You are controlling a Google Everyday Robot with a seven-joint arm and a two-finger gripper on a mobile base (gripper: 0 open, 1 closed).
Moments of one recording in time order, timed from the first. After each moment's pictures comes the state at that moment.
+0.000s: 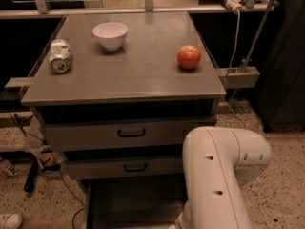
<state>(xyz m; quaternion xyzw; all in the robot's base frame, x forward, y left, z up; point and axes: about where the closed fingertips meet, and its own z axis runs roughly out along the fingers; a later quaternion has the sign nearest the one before) 0.389 -0.114 0.165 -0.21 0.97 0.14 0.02</state>
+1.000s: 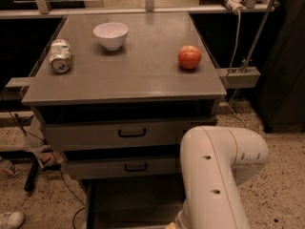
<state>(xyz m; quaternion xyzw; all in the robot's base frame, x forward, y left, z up) 0.395 -0.115 0.164 -0.20 0.97 0.13 0.01</state>
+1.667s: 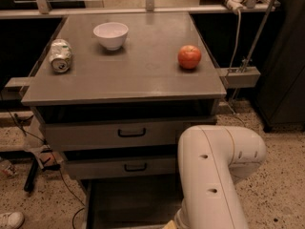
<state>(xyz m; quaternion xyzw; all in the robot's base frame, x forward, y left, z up) 0.399 -0.116 0.164 -0.19 0.97 0.13 0.00</state>
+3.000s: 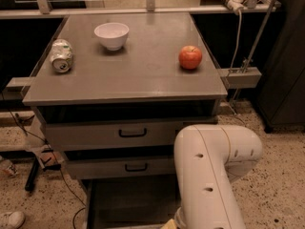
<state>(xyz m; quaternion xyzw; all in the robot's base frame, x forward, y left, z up) 0.404 -0.117 0.163 -0.18 0.98 0.12 -0.01</state>
